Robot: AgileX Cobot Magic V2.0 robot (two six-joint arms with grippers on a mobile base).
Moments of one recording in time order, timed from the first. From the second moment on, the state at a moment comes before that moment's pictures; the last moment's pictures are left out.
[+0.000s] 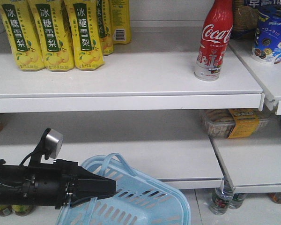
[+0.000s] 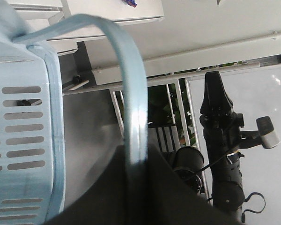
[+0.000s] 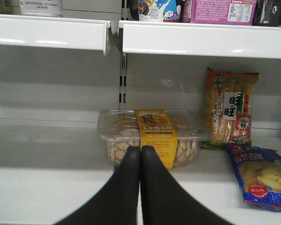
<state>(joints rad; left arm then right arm) -0.22 1.46 -0.54 -1.67 1.12 0.97 0.00 -0.01 0.03 -0.01 0.09 -0.06</state>
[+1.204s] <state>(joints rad) -0.22 1.46 -0.54 -1.67 1.12 0.97 0.00 -0.01 0.03 -0.01 0.09 -0.06</state>
